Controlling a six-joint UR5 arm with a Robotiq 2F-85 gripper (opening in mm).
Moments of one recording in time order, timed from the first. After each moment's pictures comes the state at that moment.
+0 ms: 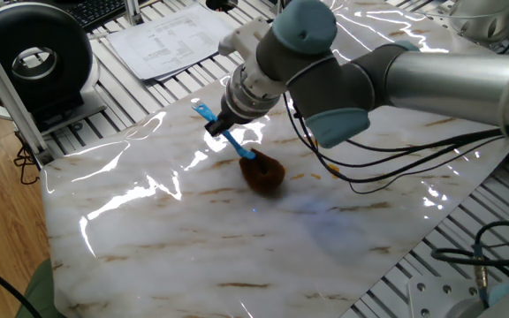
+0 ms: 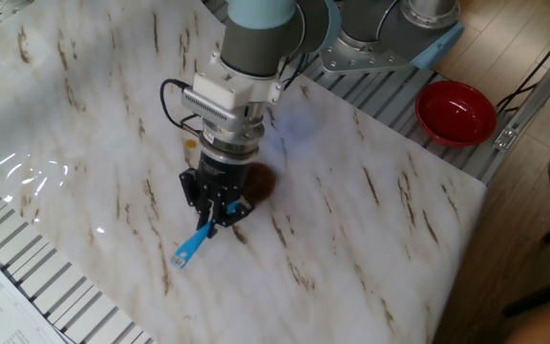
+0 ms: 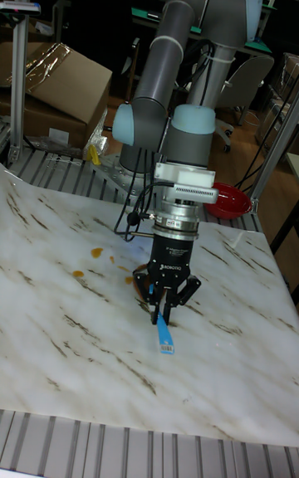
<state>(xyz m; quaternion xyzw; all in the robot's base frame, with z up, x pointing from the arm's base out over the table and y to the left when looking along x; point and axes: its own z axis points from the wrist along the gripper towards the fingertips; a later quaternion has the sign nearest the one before) 0.613 0.068 0.046 -0.05 0.97 0.02 0.25</state>
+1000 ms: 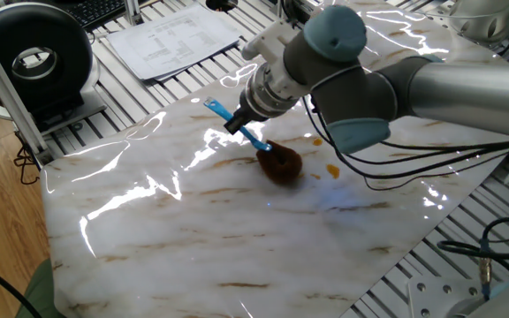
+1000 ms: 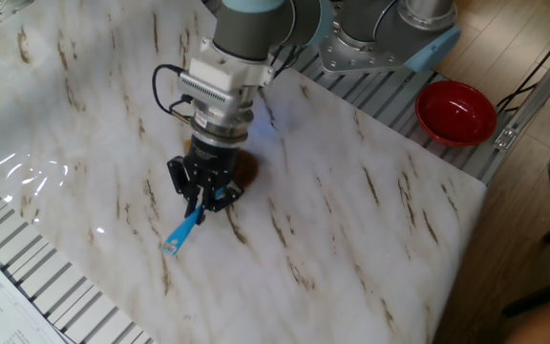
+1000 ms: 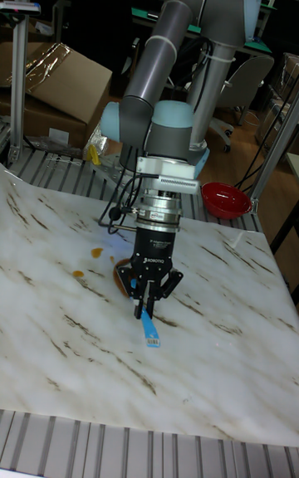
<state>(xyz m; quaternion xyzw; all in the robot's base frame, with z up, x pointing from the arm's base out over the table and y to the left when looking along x) 0.602 0.038 0.046 -0.10 0.96 0.01 0.28</state>
